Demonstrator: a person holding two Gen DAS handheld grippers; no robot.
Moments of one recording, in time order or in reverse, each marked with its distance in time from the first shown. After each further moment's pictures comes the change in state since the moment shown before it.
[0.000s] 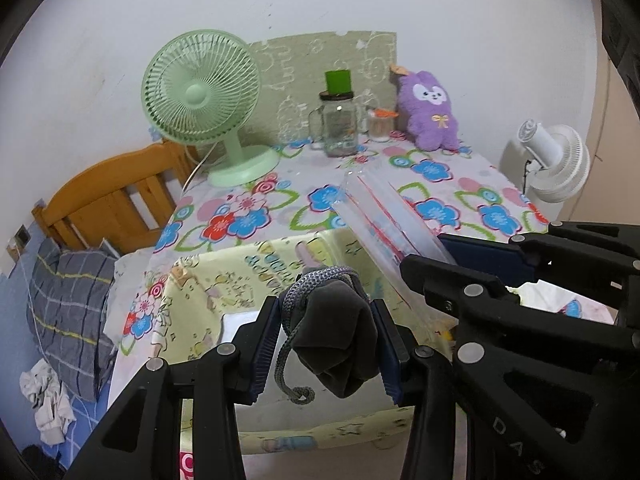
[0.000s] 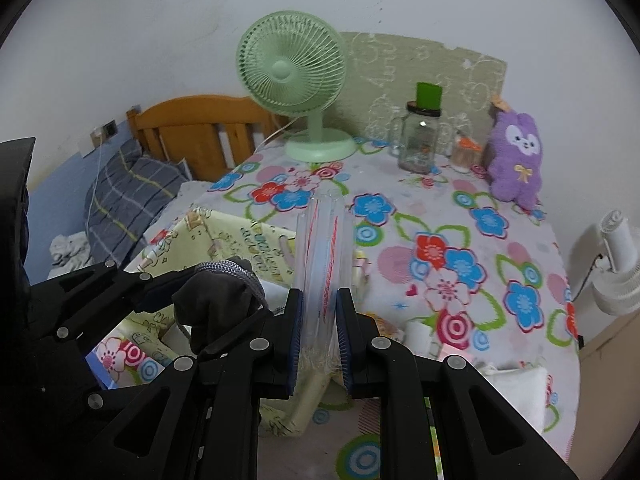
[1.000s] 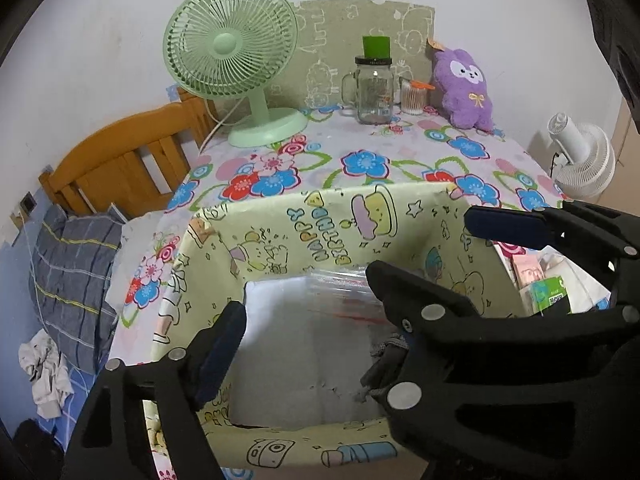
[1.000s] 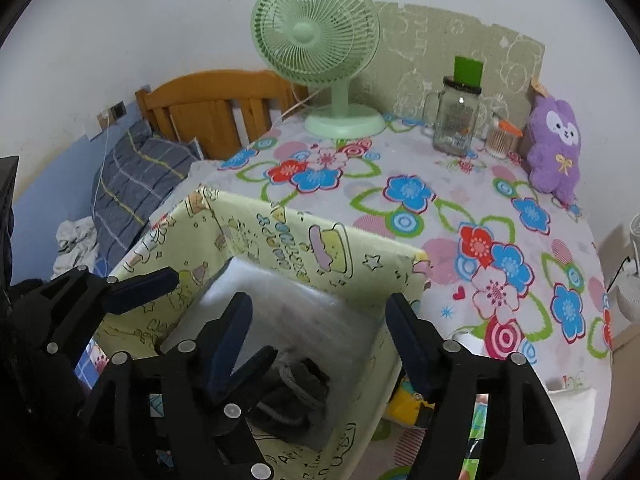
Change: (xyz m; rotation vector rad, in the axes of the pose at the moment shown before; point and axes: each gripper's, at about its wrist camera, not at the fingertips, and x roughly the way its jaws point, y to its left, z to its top) left arm 0.028 0.027 -0.015 -0.062 0.080 0.036; right arm 0.054 0.017 0.004 -0.017 0.058 0.050
